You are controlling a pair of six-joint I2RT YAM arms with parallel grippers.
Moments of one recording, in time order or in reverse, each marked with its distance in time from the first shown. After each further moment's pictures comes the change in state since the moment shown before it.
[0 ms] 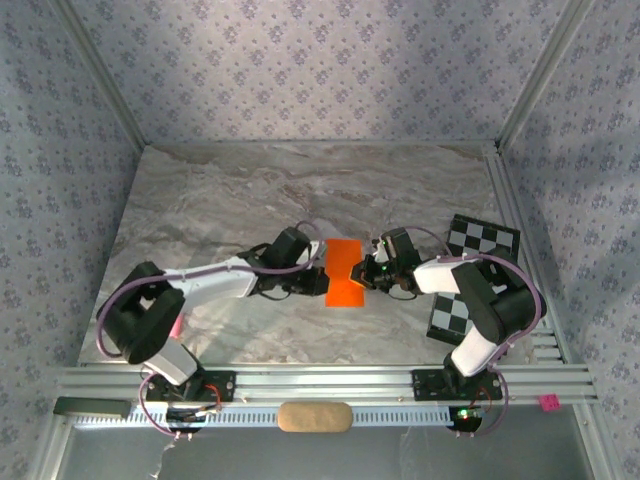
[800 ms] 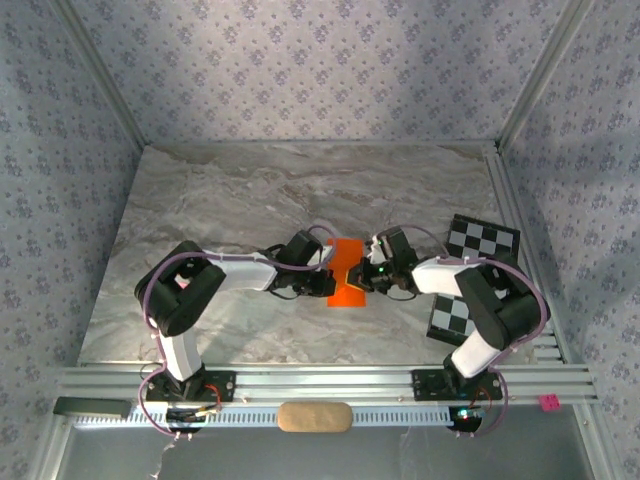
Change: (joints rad) left arm 0.002 0.222 0.034 0.107 0.014 0.007; right arm 0.053 -0.037 0.028 -0.090 -0.047 -0.064
